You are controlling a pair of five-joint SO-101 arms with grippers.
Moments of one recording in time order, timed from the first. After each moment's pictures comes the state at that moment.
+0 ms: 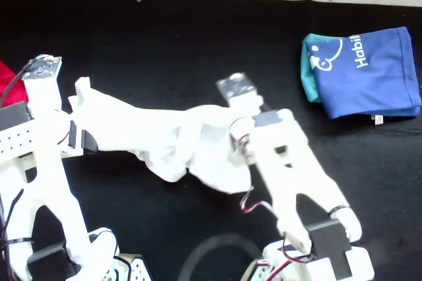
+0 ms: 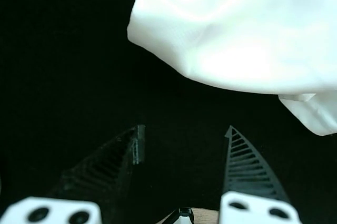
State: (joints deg) left arm -30.5 -23.8 28.8 77.6 -18.8; right arm -21.5 -10.1 34.2 62.5 9.1
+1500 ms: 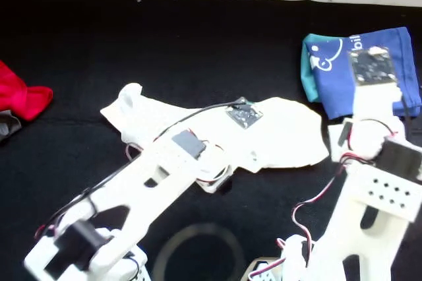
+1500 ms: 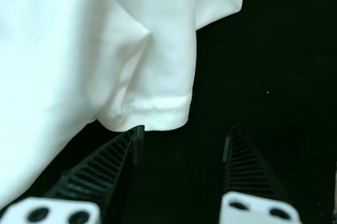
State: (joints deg) left arm 33.4 -12.0 39.2 53.8 -6.5; right arm 15.6 -39.6 18.9 85.3 27.6
